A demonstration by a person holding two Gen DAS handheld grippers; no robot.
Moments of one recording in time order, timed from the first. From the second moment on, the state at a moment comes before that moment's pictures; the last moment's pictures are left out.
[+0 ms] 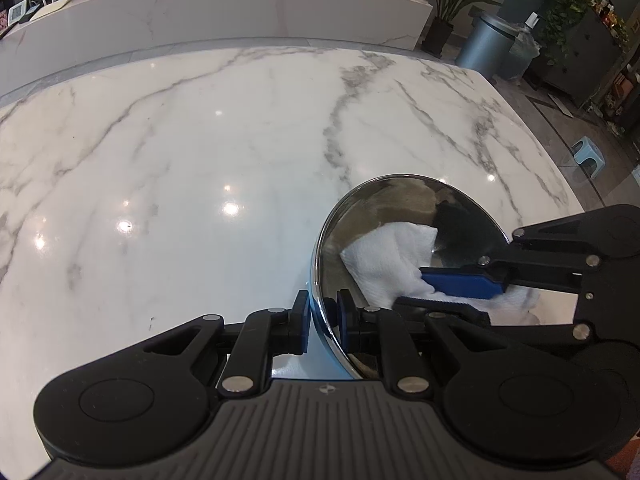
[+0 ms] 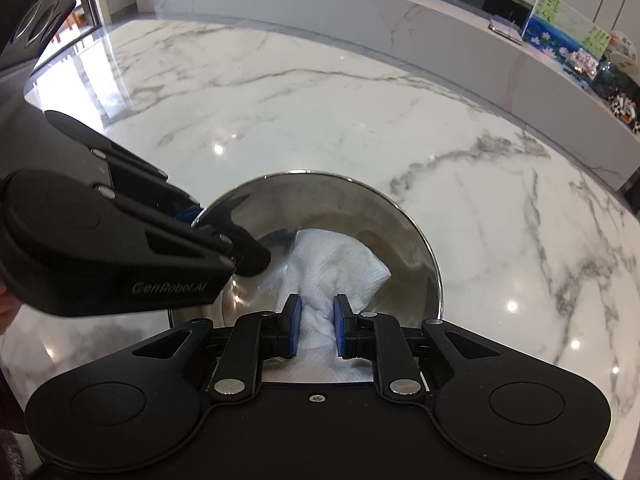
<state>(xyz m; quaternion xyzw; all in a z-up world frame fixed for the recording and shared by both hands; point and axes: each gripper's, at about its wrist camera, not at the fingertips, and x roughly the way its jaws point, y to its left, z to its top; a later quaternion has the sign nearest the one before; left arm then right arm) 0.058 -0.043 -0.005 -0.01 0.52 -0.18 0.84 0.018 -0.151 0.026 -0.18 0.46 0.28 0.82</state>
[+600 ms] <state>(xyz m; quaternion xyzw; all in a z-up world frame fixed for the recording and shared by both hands) 0.059 -0.040 -0.006 -0.02 0.52 -0.18 0.84 -0.004 -0.153 0.041 -0.20 0.44 0.28 0.83</state>
